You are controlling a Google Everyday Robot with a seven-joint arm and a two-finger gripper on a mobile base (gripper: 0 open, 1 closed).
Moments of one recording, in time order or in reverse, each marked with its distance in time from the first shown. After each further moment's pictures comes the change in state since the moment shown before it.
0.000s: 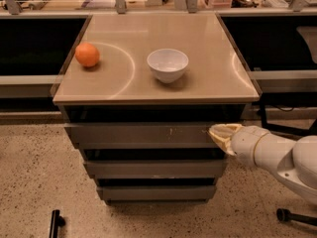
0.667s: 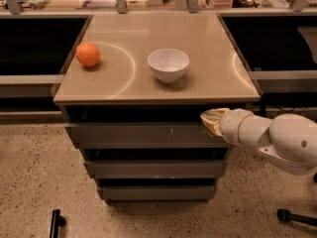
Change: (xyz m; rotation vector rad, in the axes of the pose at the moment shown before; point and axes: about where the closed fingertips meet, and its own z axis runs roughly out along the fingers) arm -0.017 -0.032 0.059 0.009 -0.007 -0.042
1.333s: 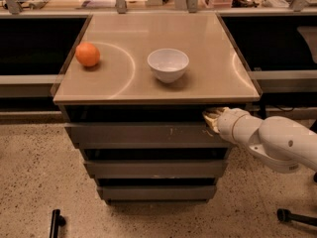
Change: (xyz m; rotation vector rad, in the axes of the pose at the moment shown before) arm 0.016 -0.027 0.028 0.100 0.004 0.004
